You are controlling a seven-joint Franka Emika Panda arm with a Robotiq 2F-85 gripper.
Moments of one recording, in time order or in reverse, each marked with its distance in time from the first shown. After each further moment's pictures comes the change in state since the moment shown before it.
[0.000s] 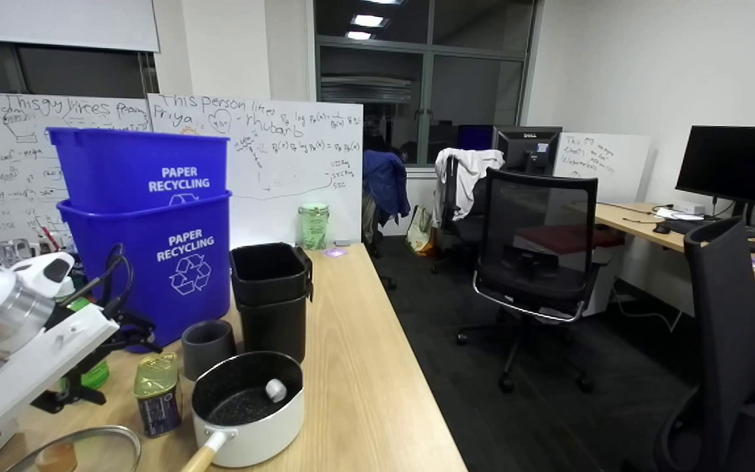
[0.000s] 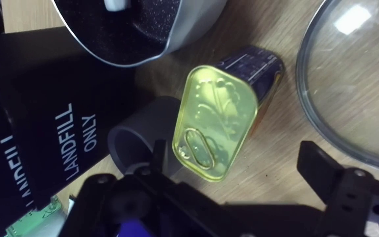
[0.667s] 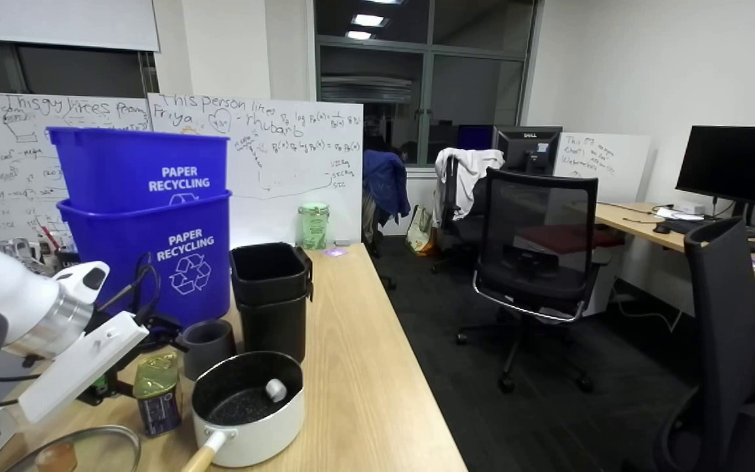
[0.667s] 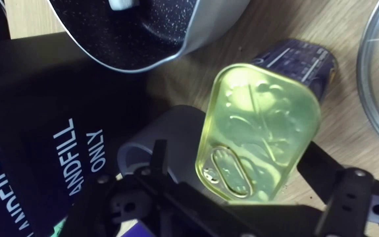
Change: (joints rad) arm -0.004 0.168 -0.022 0.157 -0.029 0.001 0.132
